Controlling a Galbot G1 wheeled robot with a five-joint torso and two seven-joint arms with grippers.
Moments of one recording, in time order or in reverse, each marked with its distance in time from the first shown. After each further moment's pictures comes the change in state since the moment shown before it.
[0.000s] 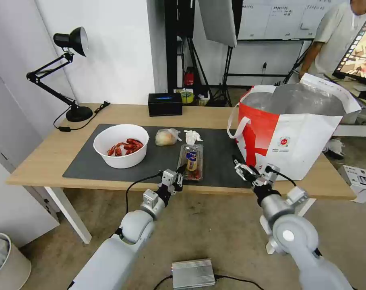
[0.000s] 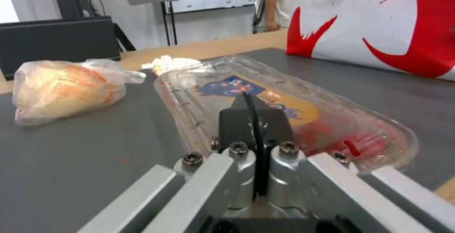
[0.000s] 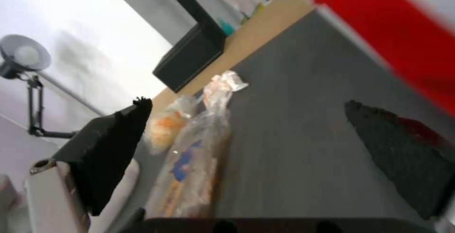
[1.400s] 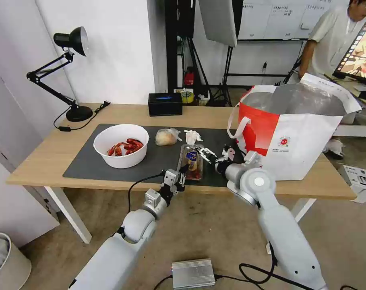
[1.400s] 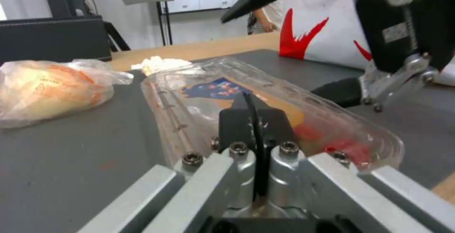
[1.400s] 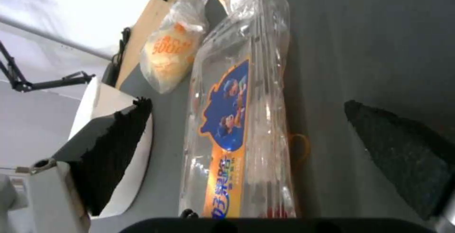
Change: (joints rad) left arm -0.006 -0.015 0.012 0.009 -0.003 -0.001 0.001; right arm 0.374 0.167 -0.132 -0.248 0.315 -0.338 0.346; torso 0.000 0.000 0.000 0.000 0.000
